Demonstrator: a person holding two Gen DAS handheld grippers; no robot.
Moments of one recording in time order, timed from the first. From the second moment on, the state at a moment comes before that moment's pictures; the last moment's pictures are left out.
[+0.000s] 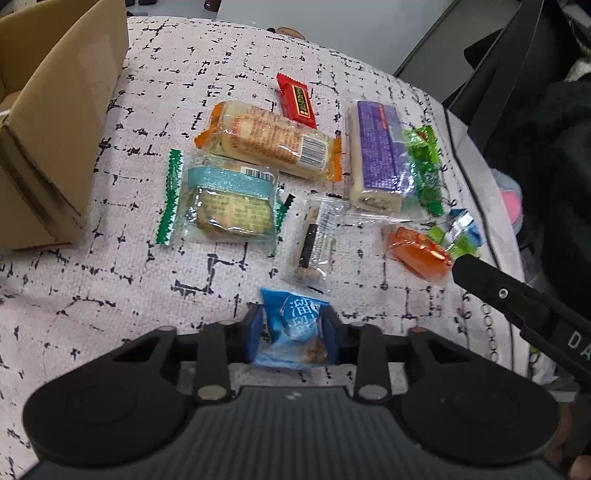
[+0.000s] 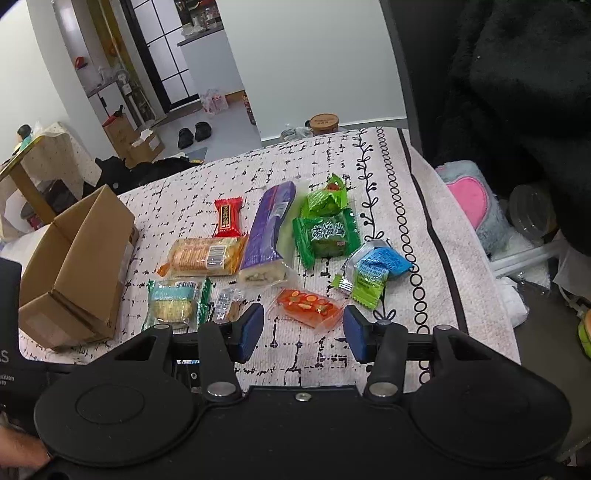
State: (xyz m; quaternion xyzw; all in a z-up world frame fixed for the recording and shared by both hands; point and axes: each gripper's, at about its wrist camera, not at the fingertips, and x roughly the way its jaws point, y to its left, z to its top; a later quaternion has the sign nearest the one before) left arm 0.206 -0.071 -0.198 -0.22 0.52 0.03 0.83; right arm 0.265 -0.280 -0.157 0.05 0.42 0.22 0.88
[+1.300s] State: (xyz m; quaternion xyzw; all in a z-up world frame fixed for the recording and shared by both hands) left arm 0.185 -0.025 -0.152 -0.23 0.46 0.06 0.86; right arm 0.265 -0.237 -0.167 0.04 0.44 0.24 0.87
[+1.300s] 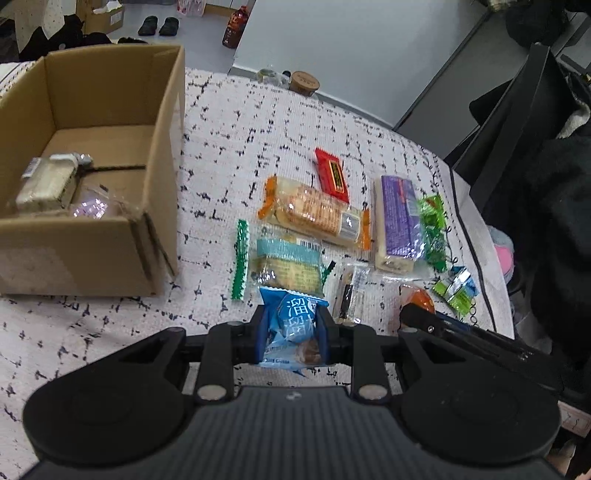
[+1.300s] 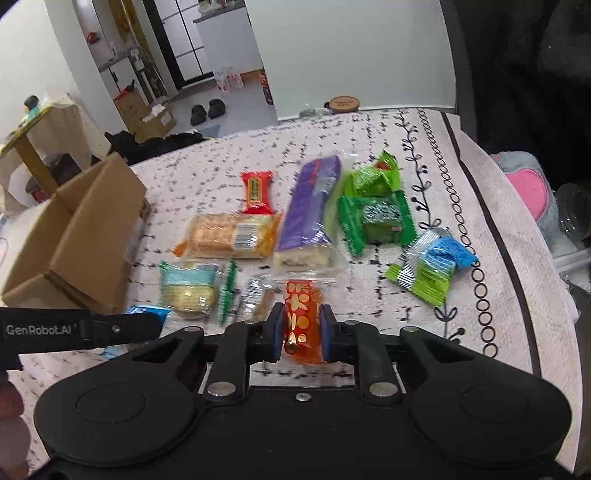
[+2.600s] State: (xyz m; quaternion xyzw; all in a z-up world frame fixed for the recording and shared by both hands) left arm 0.148 0.046 -0.057 -0.23 0.35 0.08 0.90; right arm 0.255 -0.147 -0.091 0.07 0.35 0.35 0.86
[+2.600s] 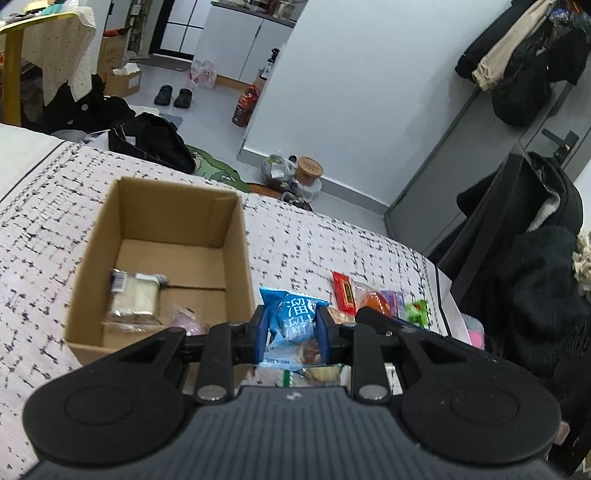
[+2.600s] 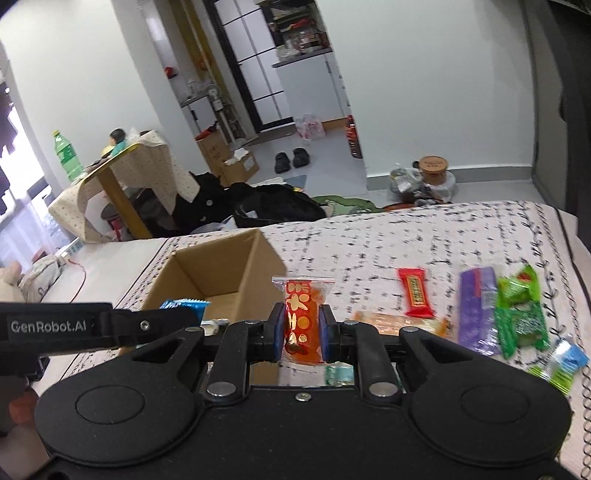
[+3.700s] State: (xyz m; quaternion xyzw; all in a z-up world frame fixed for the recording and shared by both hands) left arm 0.130 0.129 -0.067 -0.23 0.35 0.18 0.89; right arm 0.254 -0.098 -0.083 0.09 0.36 0.41 0.83
